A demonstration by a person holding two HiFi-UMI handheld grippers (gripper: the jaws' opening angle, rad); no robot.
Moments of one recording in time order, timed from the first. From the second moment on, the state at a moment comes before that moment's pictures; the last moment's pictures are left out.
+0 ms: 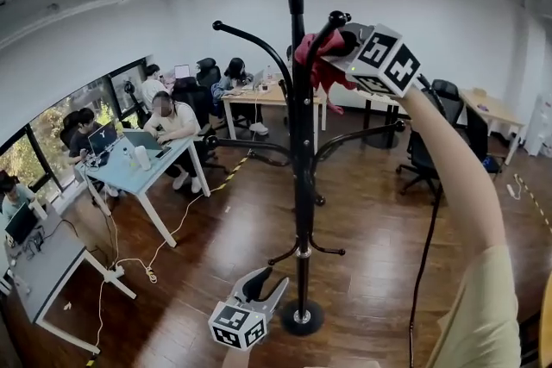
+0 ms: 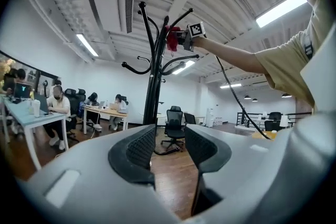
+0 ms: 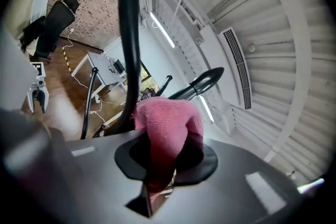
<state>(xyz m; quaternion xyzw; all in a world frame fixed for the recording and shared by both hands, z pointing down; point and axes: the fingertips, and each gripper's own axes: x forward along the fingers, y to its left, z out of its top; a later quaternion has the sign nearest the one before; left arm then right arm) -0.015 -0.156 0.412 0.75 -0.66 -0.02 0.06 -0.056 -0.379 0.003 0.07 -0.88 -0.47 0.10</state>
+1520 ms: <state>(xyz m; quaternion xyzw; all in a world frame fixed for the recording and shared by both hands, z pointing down) -0.107 -0.115 0.431 0.72 -0.69 -0.01 0.08 0.017 -0.270 0.061 0.16 -0.91 -0.38 -0.04</state>
